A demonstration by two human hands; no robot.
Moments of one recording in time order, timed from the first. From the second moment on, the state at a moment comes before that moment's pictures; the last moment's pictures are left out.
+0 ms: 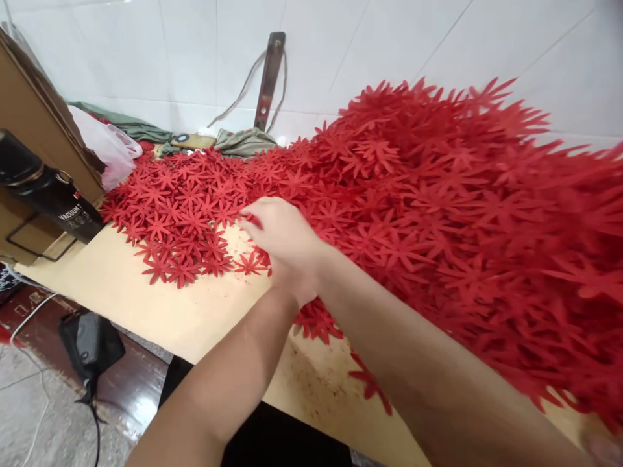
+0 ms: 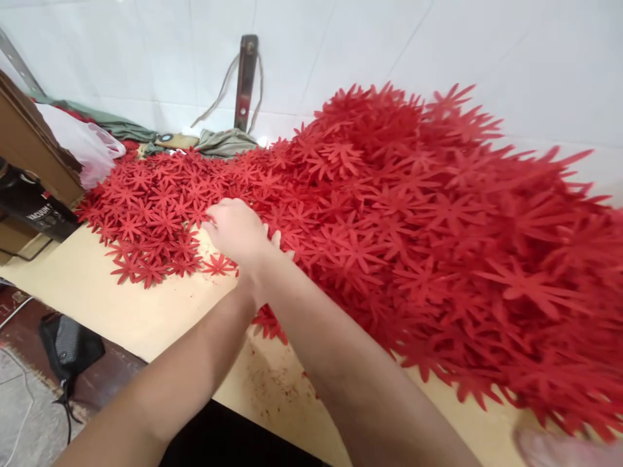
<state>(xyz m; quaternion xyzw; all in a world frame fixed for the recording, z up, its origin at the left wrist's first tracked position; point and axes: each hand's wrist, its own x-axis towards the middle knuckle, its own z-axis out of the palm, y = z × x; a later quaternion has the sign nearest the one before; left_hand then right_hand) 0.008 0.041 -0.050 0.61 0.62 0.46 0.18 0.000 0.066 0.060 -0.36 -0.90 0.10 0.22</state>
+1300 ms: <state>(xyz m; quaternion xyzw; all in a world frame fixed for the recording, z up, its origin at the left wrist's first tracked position) -0.003 0.041 -0.027 0.58 0.61 0.53 0.11 -0.078 0.090 0.067 -0.47 -0.78 0.22 0.36</state>
